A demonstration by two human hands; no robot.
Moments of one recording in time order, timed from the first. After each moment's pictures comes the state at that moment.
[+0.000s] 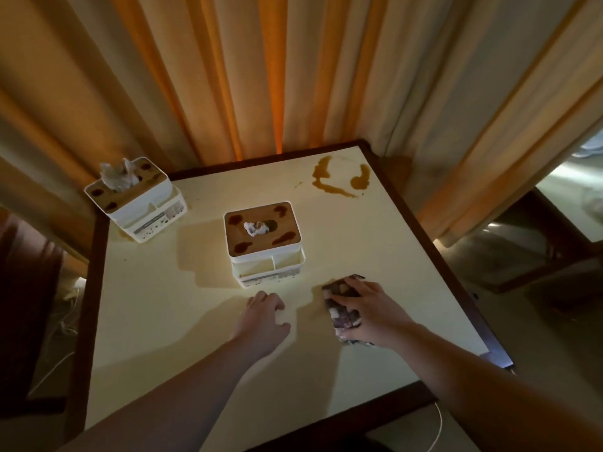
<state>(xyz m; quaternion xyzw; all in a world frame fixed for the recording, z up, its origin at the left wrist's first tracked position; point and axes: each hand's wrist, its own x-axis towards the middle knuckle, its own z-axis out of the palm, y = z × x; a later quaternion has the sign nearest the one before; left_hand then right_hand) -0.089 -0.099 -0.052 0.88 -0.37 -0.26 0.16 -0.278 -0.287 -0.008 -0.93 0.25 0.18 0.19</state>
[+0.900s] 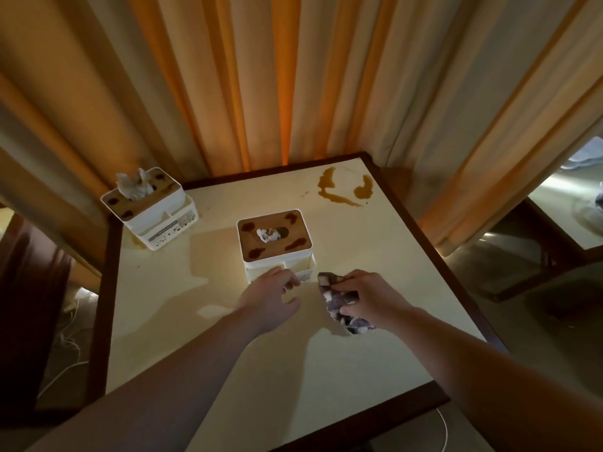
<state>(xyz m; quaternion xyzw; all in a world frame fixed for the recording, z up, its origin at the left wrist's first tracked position) -0.051 -0.107 0.004 0.80 -0.49 -0.21 0.26 -0.241 -0.278 0.033 -0.93 0.25 0.08 0.27</state>
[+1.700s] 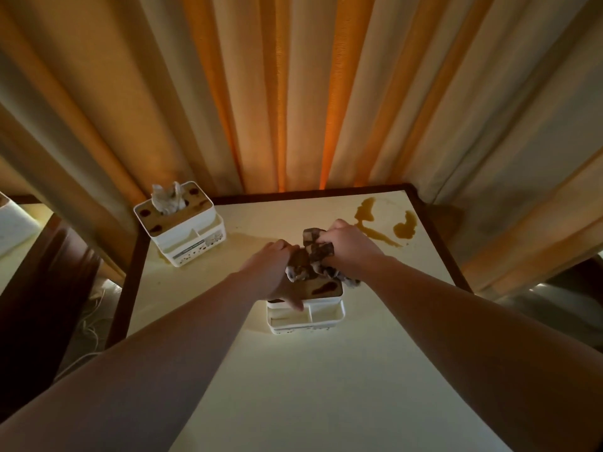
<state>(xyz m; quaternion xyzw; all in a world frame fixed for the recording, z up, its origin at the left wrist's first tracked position) 0.076 -0.176 0.039 0.85 -0.50 -0.19 0.06 -0.048 -0.339 0.087 -0.96 0.18 0.06 0.21</state>
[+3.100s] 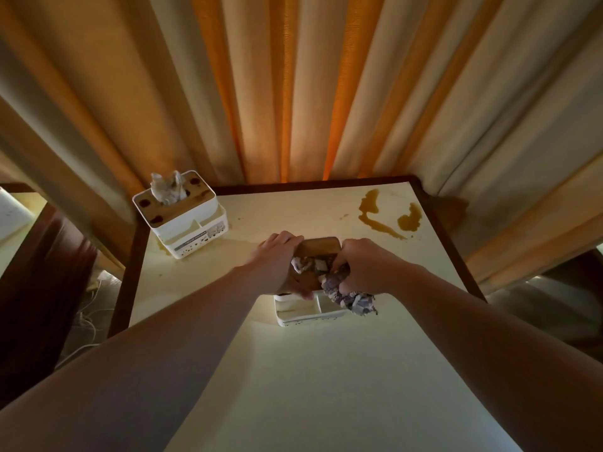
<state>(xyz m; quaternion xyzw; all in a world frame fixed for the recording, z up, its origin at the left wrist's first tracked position) 0.079 -0.169 0.034 0.83 -0.51 -0.19 0.08 -0.073 -0.325 0.088 -0.96 0.15 0.18 0.17</state>
